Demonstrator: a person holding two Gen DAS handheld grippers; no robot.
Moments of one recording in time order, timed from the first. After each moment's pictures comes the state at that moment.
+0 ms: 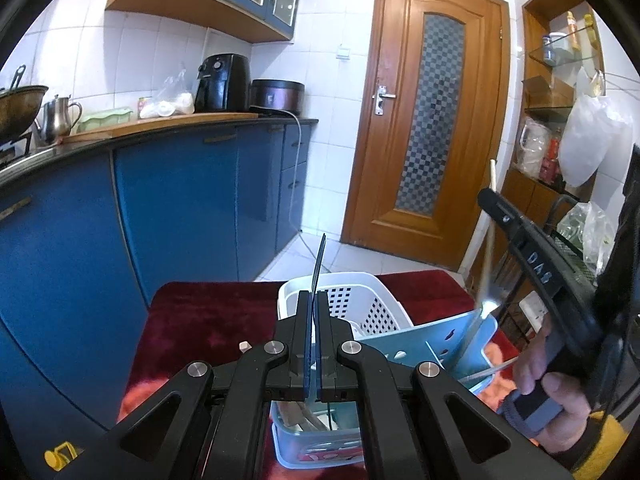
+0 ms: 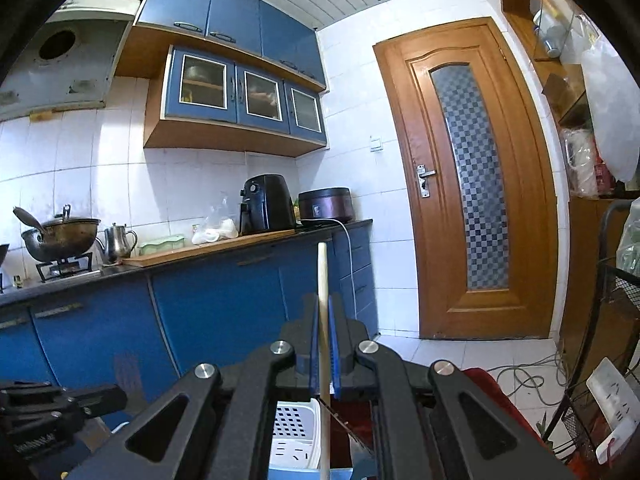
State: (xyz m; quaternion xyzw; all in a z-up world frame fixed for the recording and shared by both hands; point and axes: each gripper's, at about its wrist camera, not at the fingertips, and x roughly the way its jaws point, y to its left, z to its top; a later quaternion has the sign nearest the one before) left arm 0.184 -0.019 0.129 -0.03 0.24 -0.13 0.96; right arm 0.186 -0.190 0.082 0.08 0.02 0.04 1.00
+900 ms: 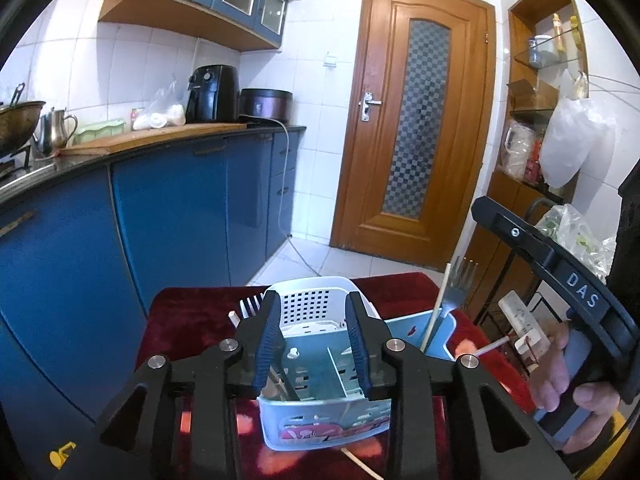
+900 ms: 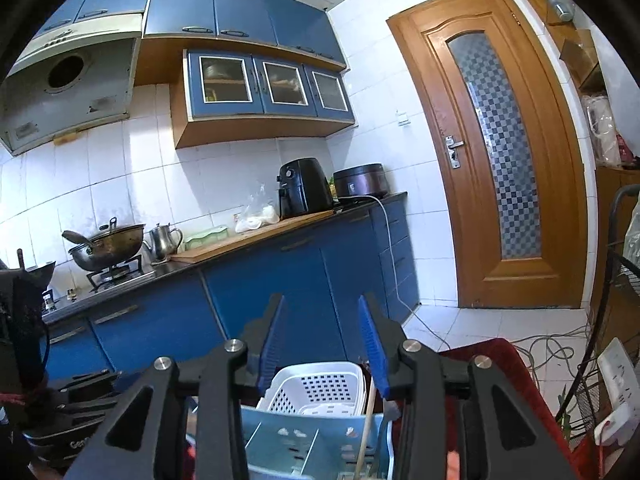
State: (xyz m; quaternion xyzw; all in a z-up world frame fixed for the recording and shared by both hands) left arm 0.146 -0.025 0.156 -0.03 0.23 -0.14 0.96; right arm 0.132 -0.208 0.116 0.11 0.07 0.13 0.98
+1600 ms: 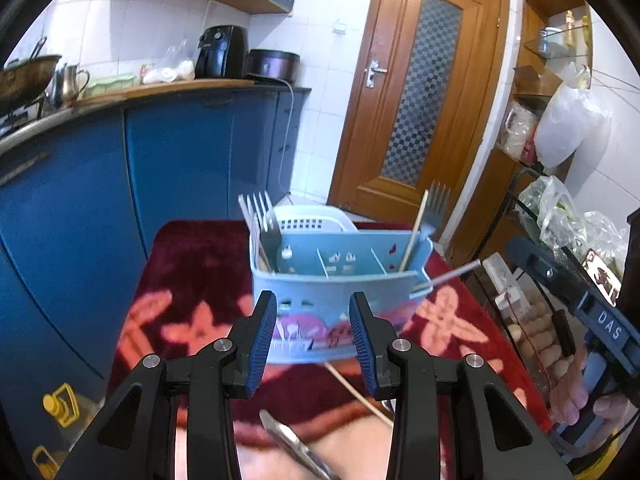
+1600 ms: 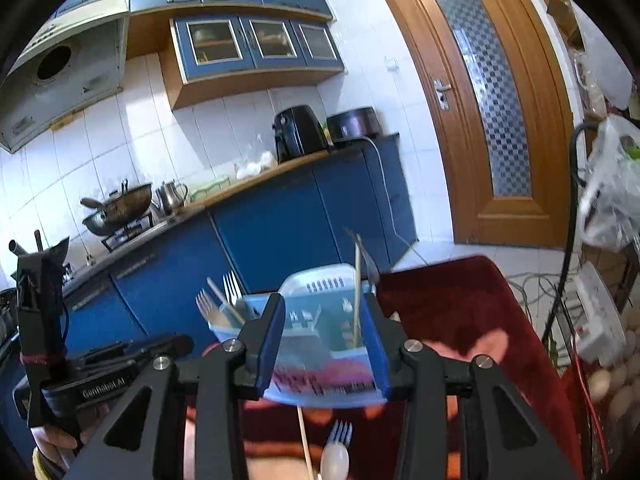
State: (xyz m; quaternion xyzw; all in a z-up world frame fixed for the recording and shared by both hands) left arm 0.089 -0.011 0.127 -0.05 0.31 -0.14 0.94; right arm 0.056 -0.222 0.078 0.13 0.19 0.13 0.96
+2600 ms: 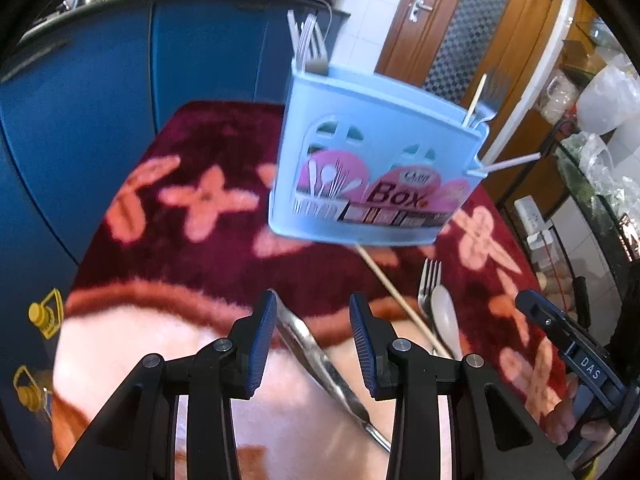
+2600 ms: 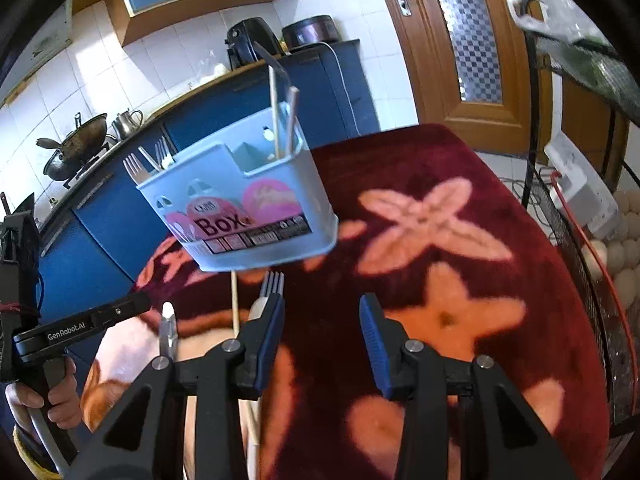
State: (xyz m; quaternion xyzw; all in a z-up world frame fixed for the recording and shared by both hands) left arm 0.079 -0.006 0.030 -0.08 0.44 -0.10 0.89; right arm 0.041 -0.245 -0.032 0.15 0.34 0.10 0.92
